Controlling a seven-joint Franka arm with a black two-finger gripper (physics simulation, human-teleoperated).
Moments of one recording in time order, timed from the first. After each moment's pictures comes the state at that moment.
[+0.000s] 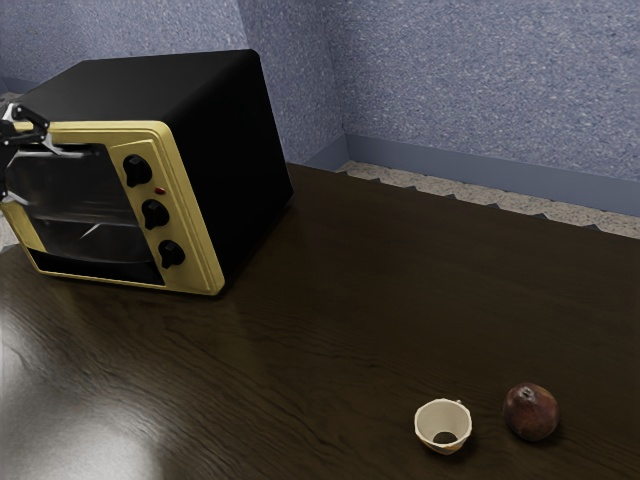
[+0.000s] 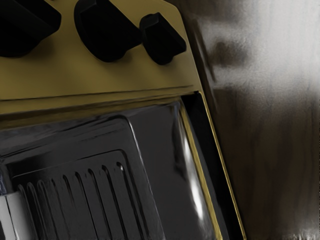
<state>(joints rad) 0.28 0.00 0.49 -1.57 -0.28 2.03 2.40</state>
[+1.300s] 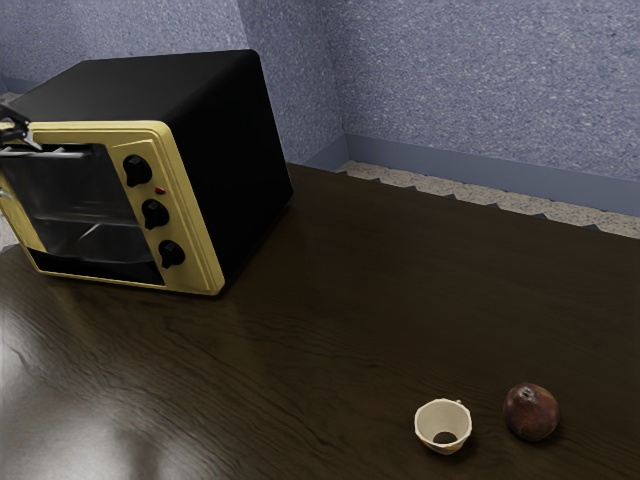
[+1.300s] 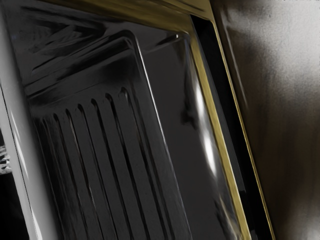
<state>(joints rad) 0.47 0.20 0.45 -1.37 -0.45 1.99 2.53</state>
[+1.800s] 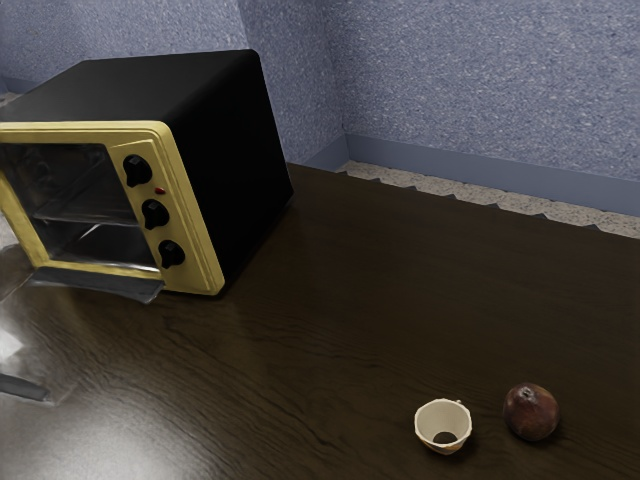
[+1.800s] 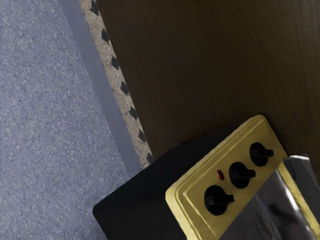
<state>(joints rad) 0.82 -0.38 -0.34 -1.40 -0.22 1.68 2.05</state>
